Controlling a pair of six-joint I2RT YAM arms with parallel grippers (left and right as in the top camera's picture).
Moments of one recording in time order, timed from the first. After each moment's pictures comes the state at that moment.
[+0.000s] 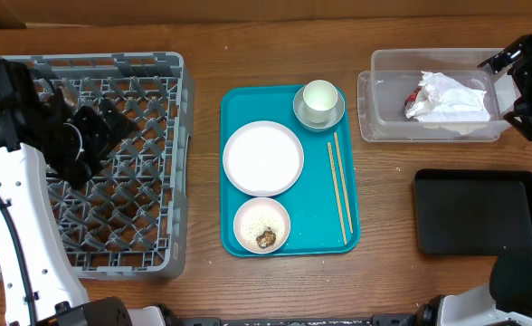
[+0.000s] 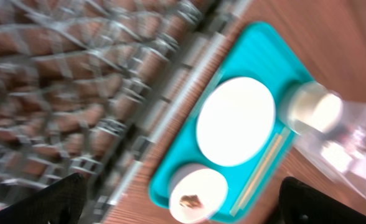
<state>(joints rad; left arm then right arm) 0.36 1.53 1.69 -1.46 0.42 -0.36 -0.35 1.72 2.08 -1.52 -0.38 0.62</state>
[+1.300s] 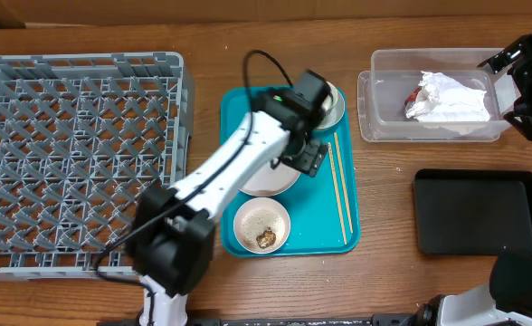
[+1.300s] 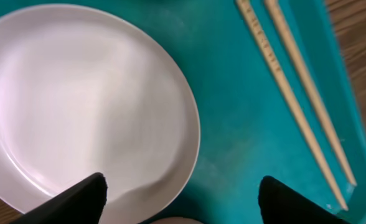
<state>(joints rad) -0.65 2.01 1.70 -1.08 0.00 -0.19 -0.35 1.72 2.08 -1.52 -0.38 0.62</state>
